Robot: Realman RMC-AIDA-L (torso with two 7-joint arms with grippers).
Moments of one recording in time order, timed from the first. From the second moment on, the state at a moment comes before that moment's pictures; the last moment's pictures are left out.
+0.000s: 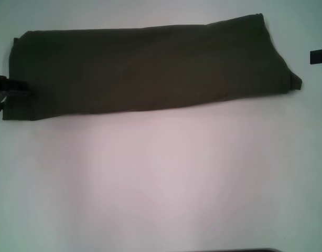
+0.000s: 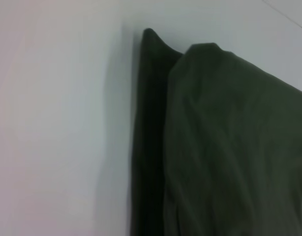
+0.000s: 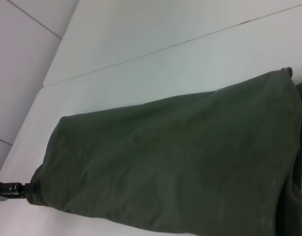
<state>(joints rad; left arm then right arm) -0.62 -1.95 -2.53 -0.78 -0.56 1.43 -2.64 0.55 1.83 -0.52 -0.80 -2.31 -1.73 2.32</state>
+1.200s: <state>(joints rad) -0.66 -1.94 -2.45 -0.76 -0.55 1.44 -2.67 0.57 1.78 -0.53 -0.81 -2.48 -1.74 2.42</state>
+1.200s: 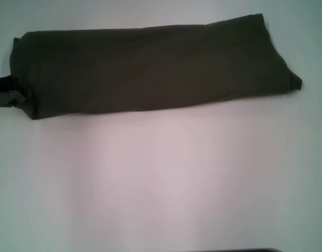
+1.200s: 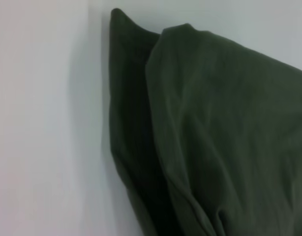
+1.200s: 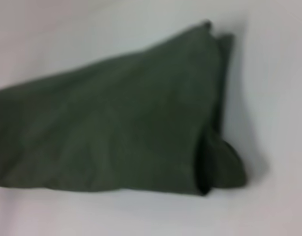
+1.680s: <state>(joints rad) -0.67 -1.94 -2.45 -0.76 -0.55 1.44 -2.67 0.61 1.86 -0.54 -0.78 -2.54 -1.56 2.39</state>
